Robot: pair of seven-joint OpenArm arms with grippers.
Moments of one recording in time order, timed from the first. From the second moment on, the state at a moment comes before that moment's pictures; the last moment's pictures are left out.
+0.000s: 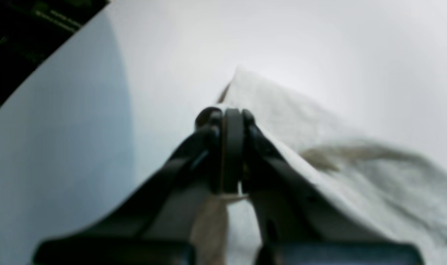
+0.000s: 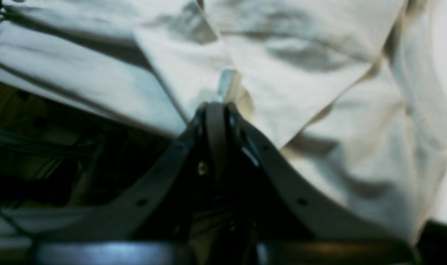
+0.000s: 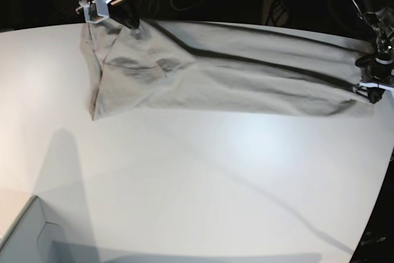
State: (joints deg) left arm -3.2 -19.4 -41.4 43.5 -8.6 -28.4 -2.6; right arm -41.1 0.3 13.4 89.0 -1.3 38.4 9.2
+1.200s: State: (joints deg) left arm -2.1 -18.1 -41.4 43.2 -8.6 -28.2 -2.3; right arm -32.8 1.7 19.5 81.1 -1.0 38.4 8.8
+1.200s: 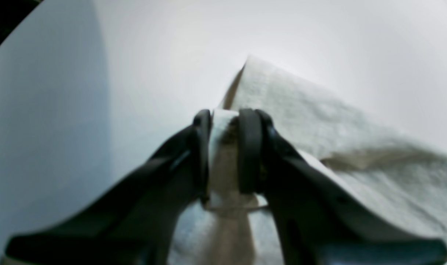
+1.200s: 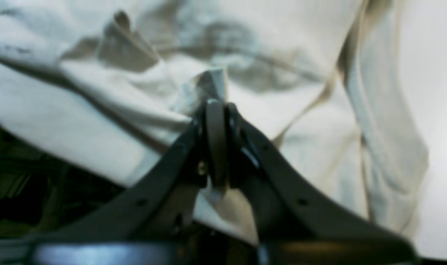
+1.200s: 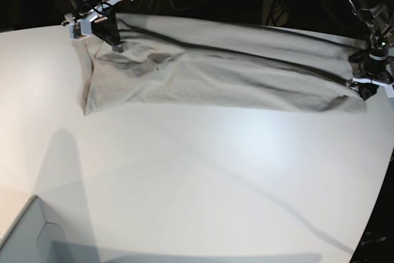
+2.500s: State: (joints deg) left arm 0.6 -16.2 -41.8 45.7 -9.3 -28.4 -2.5; right arm -29.4 1.6 19.2 80.8 -1.1 38.4 8.2
